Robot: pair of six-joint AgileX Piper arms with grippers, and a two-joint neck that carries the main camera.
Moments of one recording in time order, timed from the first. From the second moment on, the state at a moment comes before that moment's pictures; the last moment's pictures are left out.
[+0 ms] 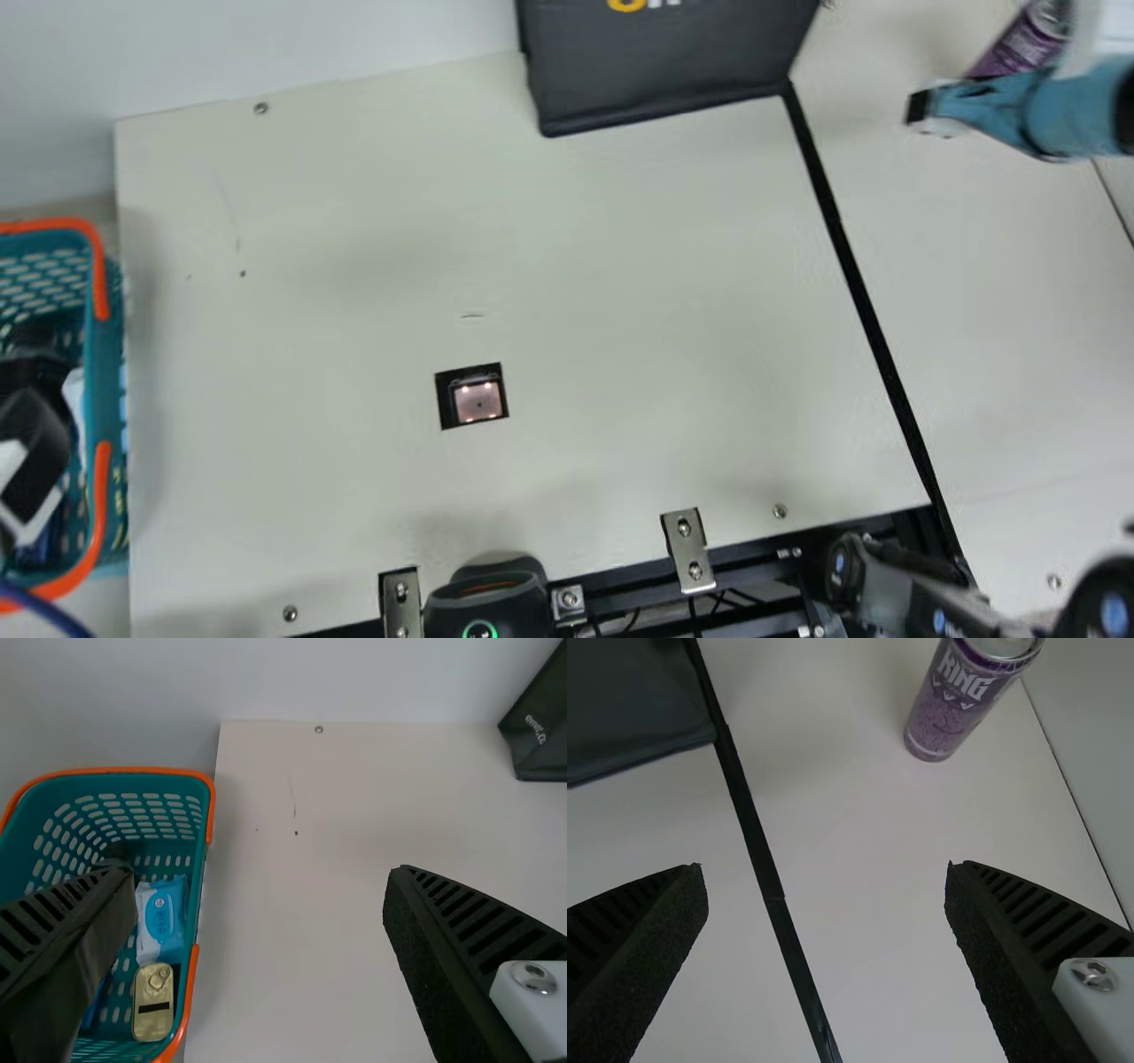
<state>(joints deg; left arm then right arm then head) -1.7 43.2 -68.9 -1.5 69.6 0.0 -26.5 80.8 -77.4 2.0 55.9 -8.3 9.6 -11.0</state>
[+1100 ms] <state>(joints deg) -1.7 43.2 -68.9 -1.5 69.4 0.0 -2.9 47.9 -70.6 -0.4 67.9 -0.9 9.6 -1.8</state>
